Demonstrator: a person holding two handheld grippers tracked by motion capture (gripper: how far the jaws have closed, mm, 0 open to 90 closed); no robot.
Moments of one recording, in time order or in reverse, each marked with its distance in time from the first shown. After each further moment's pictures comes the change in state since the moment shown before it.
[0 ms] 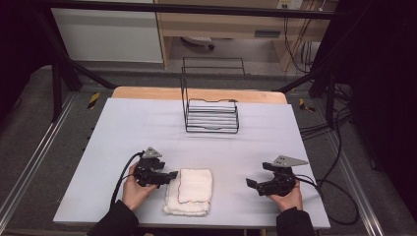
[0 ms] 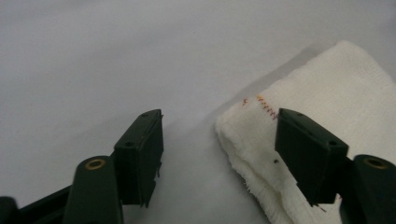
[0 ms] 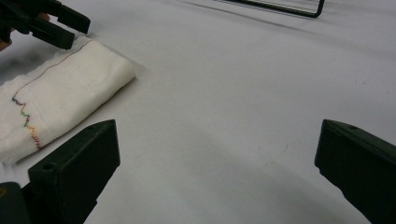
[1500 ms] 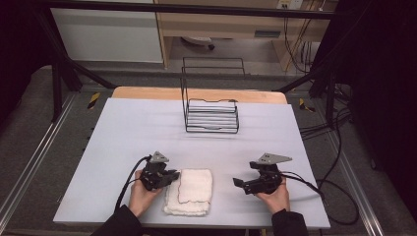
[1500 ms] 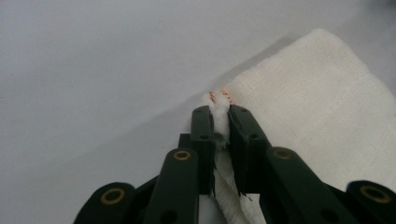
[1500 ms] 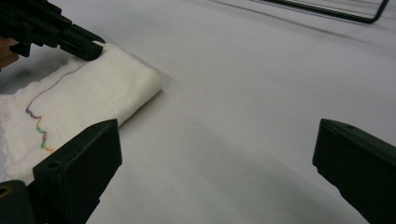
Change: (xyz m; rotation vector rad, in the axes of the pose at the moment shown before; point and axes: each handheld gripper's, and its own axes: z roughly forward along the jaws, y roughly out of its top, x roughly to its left) left arm -0.019 -0.003 0.007 0.021 -0.019 0.009; right arm 0.026 0.017 0.028 0.043 0.028 -0.014
